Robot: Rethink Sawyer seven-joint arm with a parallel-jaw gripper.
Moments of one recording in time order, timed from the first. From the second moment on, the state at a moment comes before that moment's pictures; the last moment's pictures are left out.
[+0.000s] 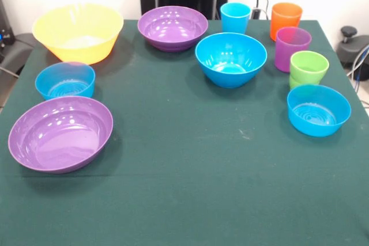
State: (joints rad) arm -0.10 -1.65 0.04 1.94 0.08 1.16 1.57
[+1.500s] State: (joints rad) arm -0.41 -1.52 0.13 1.83 0.10 0.99 1.33
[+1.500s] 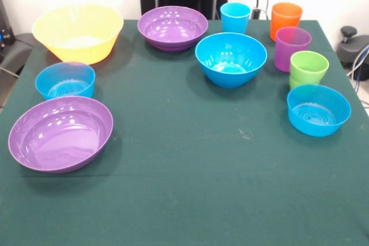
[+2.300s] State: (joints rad) arm -0.20 -1.56 0.13 1.89 0.10 0.90 1.33
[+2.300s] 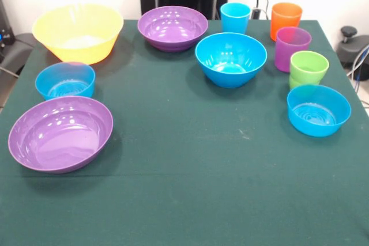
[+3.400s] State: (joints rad) arm 0.19 -1.58 0.13 1.93 0.03 0.81 1.80
